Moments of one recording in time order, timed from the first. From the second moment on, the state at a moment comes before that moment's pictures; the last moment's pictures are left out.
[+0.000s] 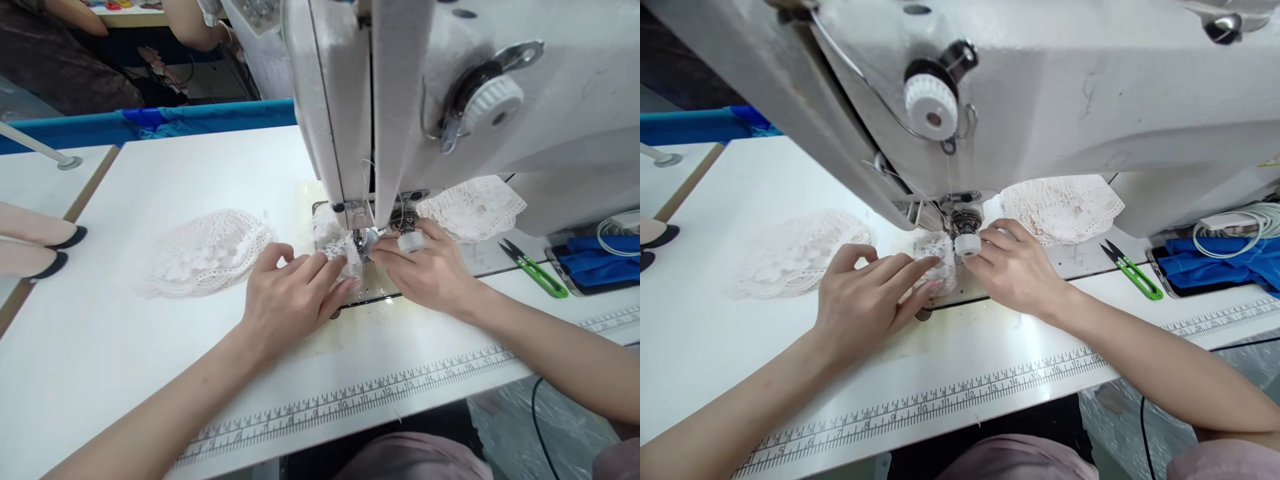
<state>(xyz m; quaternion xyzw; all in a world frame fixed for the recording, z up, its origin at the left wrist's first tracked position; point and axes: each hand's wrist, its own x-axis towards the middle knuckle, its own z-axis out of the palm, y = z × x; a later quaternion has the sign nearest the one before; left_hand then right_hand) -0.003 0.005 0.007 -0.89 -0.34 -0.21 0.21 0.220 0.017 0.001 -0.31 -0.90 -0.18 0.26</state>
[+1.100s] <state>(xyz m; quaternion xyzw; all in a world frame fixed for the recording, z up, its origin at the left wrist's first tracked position) -0.007 0.022 0.003 -0.89 -0.37 -0.24 0.08 0.207 -0.001 0.007 -0.26 -0.92 -0.12 0.25</state>
